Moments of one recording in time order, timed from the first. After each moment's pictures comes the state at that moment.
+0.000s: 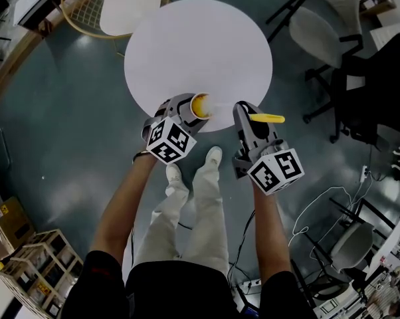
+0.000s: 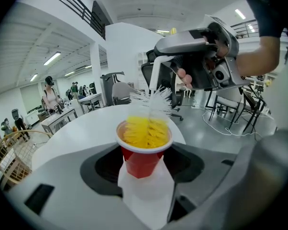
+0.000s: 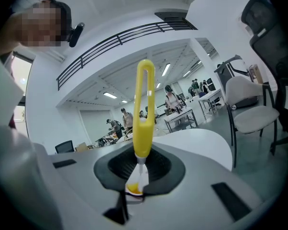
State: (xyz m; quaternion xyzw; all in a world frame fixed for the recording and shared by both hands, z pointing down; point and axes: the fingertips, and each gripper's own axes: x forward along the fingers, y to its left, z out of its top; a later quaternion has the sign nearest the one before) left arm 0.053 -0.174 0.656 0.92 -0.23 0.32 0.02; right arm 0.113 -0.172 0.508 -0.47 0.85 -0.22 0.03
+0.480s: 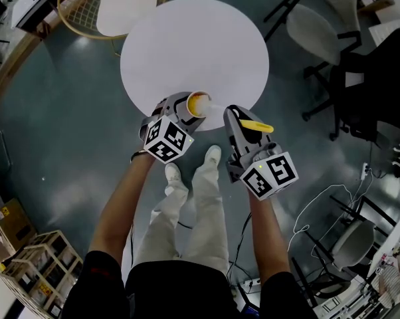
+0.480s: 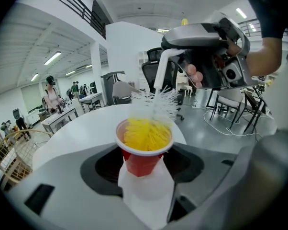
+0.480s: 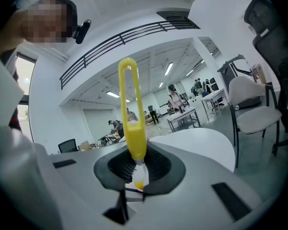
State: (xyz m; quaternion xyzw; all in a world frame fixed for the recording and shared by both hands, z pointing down) left arm 0.055 -0.175 0.656 0.92 -0.24 0.32 0.02; right arm 0.102 -0.158 0.504 -0.46 0.86 -0.22 0.02
